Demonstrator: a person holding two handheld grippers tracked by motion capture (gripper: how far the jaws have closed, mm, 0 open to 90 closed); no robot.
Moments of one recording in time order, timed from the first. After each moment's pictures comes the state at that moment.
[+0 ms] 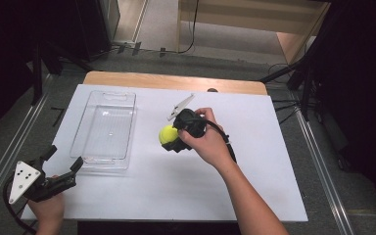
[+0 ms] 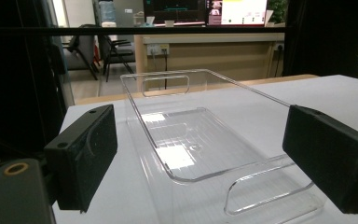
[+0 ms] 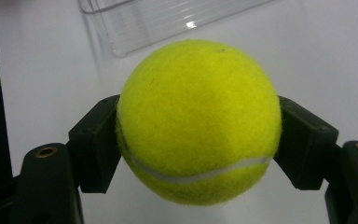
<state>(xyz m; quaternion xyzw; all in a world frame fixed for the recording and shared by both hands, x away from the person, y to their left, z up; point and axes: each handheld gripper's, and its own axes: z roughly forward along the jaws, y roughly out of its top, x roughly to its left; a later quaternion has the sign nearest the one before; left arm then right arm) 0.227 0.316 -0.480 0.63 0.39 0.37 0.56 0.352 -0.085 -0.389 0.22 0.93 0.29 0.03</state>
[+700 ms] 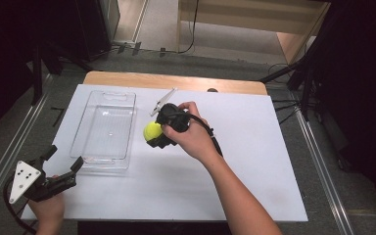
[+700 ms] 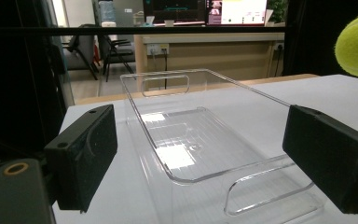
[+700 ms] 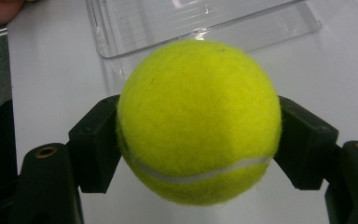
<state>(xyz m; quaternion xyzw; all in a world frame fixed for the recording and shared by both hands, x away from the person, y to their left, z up) 0.228 0.316 -0.480 0.63 0.39 0.37 0.56 0.364 -0.045 -0.379 0.19 0.93 0.30 0.02</state>
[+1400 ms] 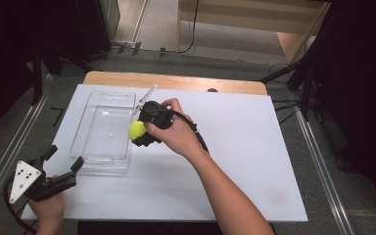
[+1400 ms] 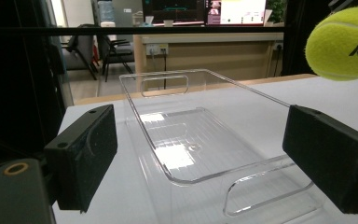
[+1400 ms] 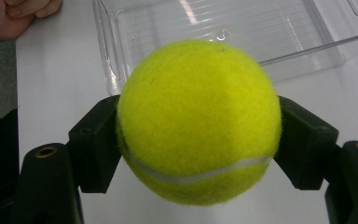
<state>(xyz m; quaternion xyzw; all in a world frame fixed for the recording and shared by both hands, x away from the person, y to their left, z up) 0.228 0.316 -0.480 0.63 0.39 0.36 0.56 0.373 -0.004 -0.377 0.17 0.94 0.29 0.01</state>
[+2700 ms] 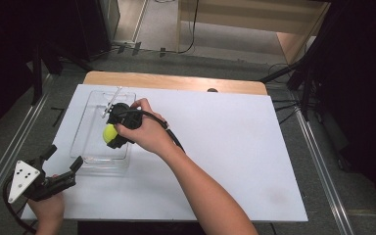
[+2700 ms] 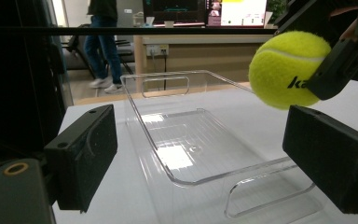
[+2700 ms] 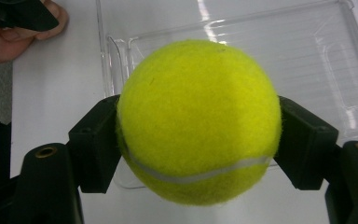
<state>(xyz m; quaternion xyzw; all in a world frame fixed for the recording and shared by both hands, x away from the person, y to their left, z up) 0.229 0.317 -0.480 0.63 0.39 0.36 0.56 0.384 0.071 -0.389 0.13 0.95 0.27 0.00</state>
